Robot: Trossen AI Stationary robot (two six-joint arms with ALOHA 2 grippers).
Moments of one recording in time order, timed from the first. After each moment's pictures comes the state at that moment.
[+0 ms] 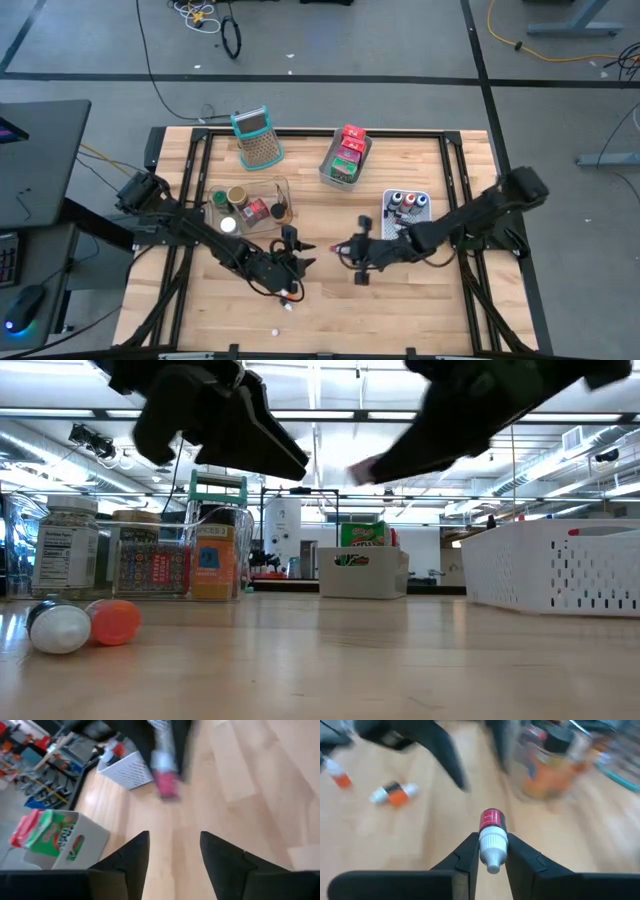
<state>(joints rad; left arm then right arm) -0.52 1.69 0.93 0.10 -0.78 0.14 0.39 1.60 0.84 0.15 0.44 0.16</state>
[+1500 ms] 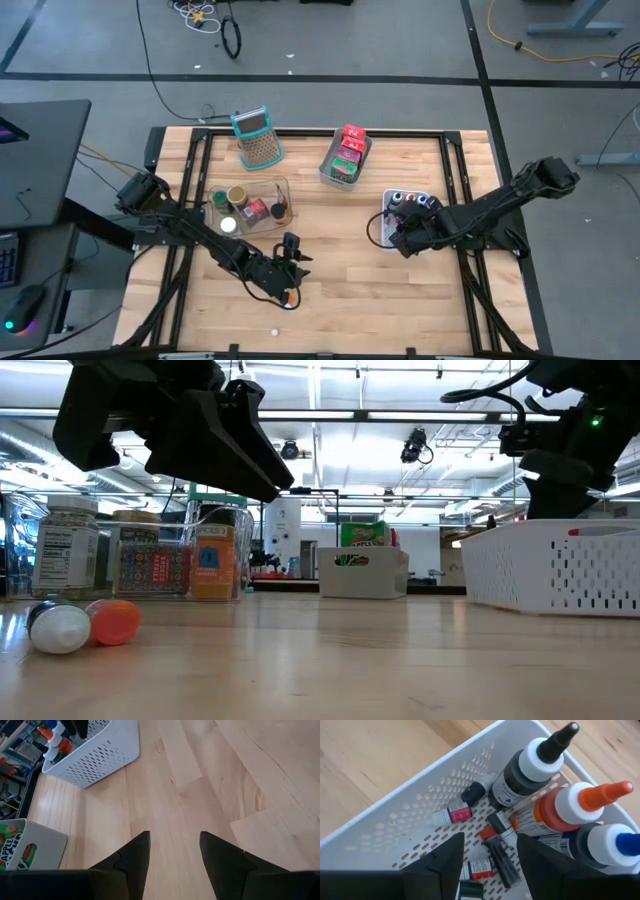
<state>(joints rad) -0.53 1.69 0.93 0.02 -0.60 0.15 0.38 1.26 0.72 -0.93 0.57 1.12</state>
